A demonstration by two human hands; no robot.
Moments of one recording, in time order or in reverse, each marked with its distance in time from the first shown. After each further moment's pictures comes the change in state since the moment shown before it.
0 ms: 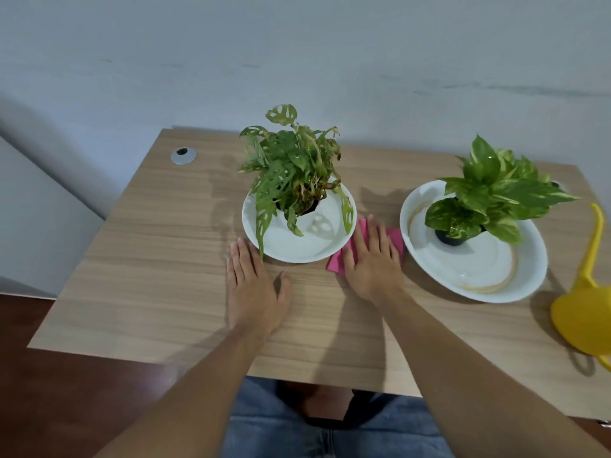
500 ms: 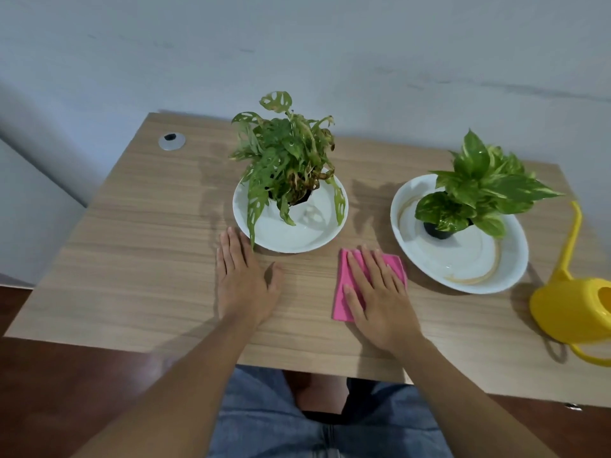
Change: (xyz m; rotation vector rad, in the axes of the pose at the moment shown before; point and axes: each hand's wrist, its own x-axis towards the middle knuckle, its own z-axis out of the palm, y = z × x) left_hand -0.002 0.000 -0.001 -0.022 0.014 0.007; right_hand -0.093 0.043 0.002 -0.067 0.010 -0.218
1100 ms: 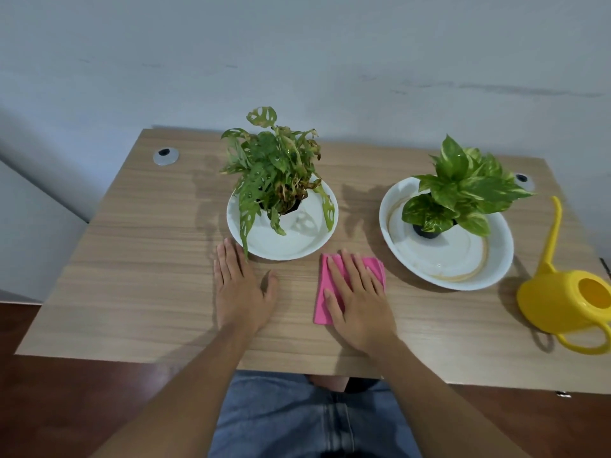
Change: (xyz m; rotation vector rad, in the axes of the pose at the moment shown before) left_hand -0.003 0.000 -0.005 0.007 -0.025 -0.006; right_hand 0.005 -0.026 0.007 0.044 0.013 0.013
